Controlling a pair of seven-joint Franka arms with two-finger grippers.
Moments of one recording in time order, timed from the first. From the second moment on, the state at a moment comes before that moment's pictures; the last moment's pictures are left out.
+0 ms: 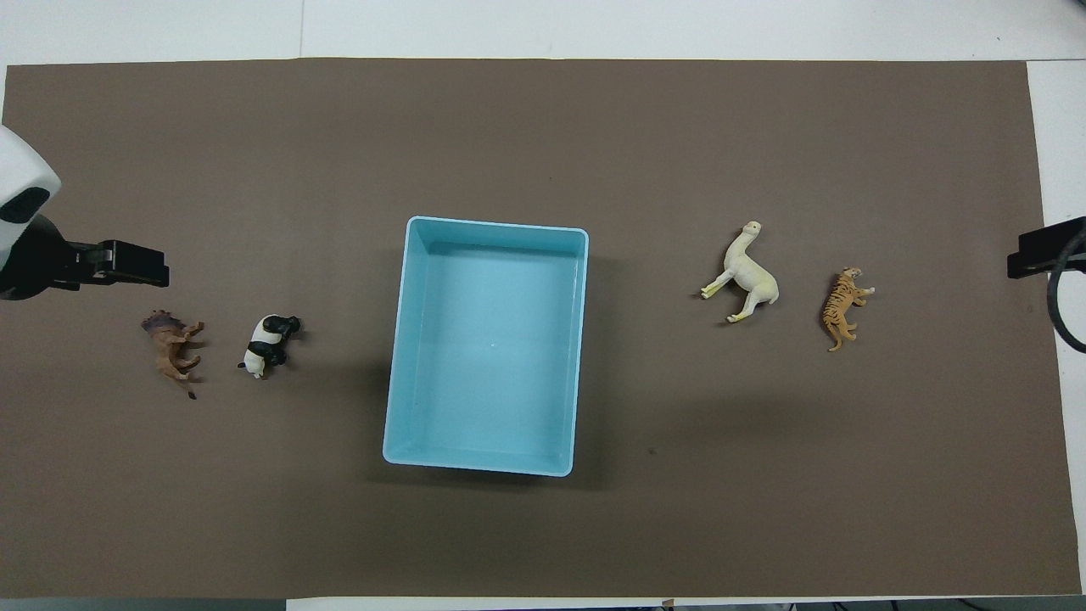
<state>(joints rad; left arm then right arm) 0.04 -0.08 -0.07 -1.87 -0.01 1.82 0.01 -0.08 -0.05 0.01 -1.60 -0.03 1.53 0.04</state>
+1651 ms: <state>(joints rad) -0.02 0.04 -0.08 -2.38 -0.01 2.48 0.01 0.18 0.21 0.01 -2.12 -0.12 2.44 -0.31</state>
